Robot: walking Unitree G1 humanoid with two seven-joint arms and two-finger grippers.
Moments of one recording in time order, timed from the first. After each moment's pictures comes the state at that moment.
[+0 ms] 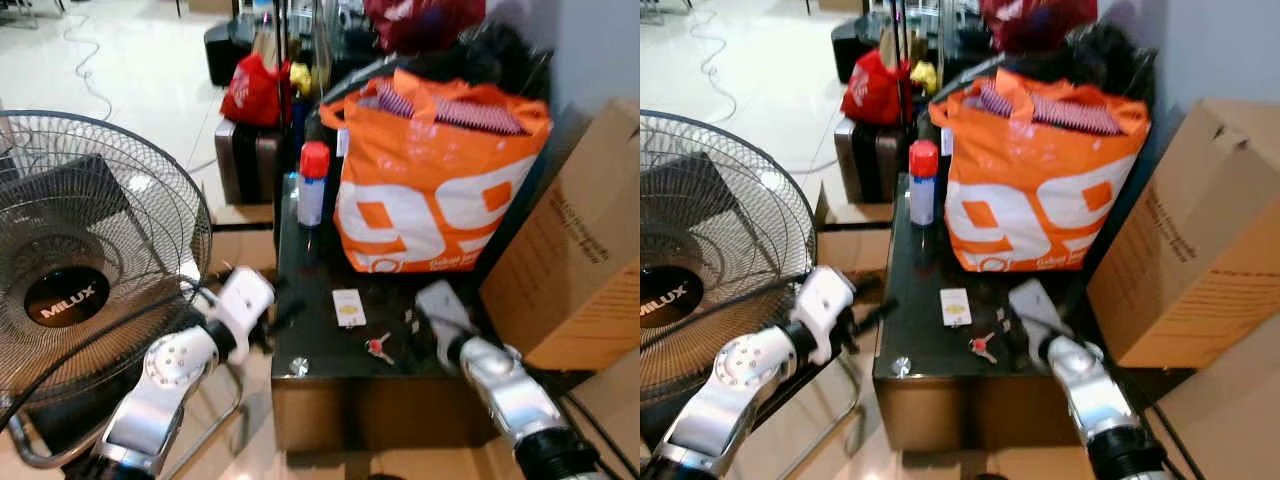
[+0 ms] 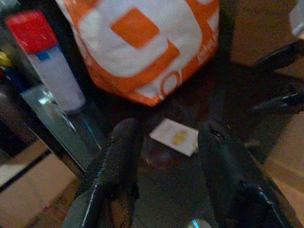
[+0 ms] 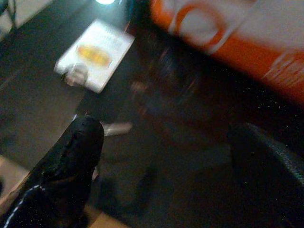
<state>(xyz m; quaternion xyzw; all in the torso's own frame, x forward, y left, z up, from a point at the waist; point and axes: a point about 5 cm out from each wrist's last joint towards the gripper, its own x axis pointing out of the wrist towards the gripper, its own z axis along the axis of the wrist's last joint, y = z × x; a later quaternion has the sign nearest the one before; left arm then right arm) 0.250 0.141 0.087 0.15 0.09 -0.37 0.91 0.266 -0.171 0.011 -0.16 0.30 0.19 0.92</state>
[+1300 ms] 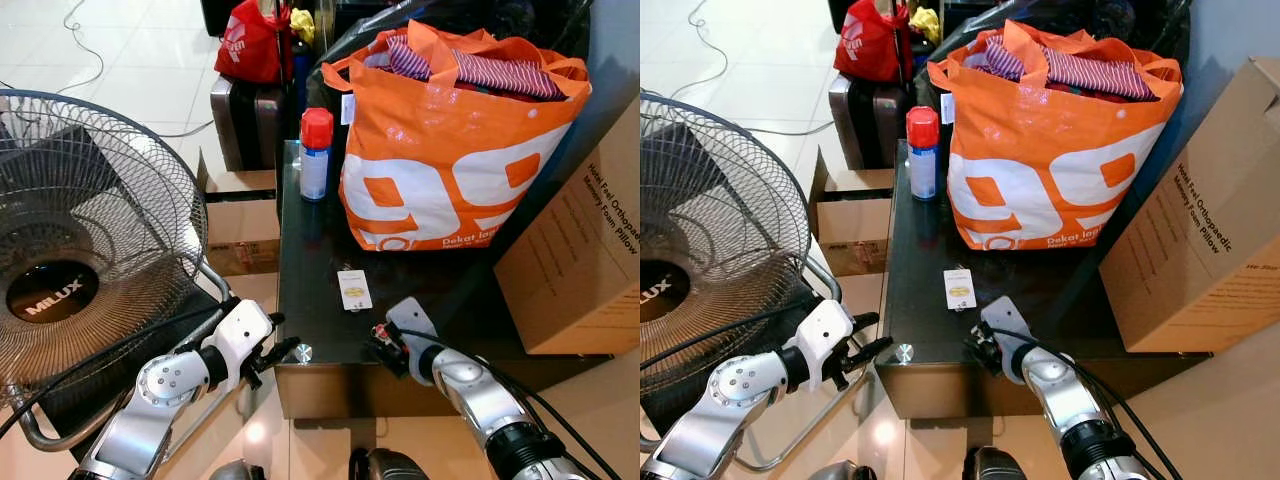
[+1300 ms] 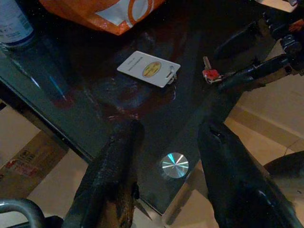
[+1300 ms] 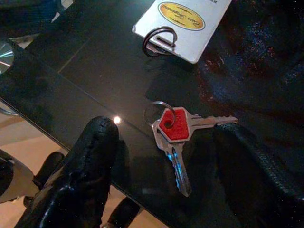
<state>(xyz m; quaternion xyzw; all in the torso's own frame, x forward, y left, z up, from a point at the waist) 0.234 0.151 0.064 0.17 0.15 -0.40 0.89 0.266 -0.139 -0.005 -0.13 0.30 0.27 0.91</state>
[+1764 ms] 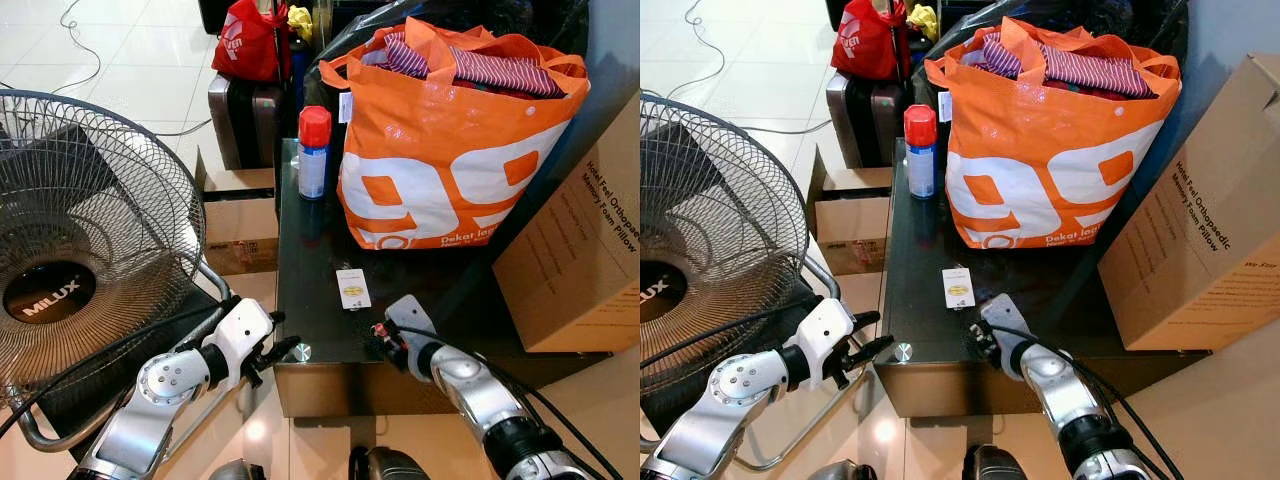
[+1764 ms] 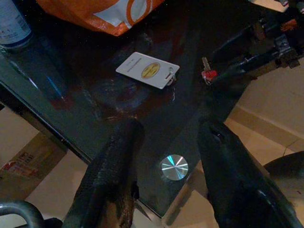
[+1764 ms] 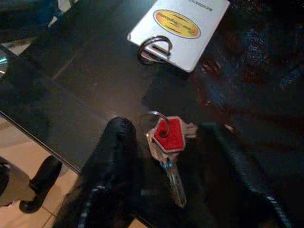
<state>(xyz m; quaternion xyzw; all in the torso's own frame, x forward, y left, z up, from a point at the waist) 0.235 0.150 0.065 0.17 0.15 -0.40 0.89 0.272 -0.136 -0.004 -0.14 0.29 0.27 0.91</state>
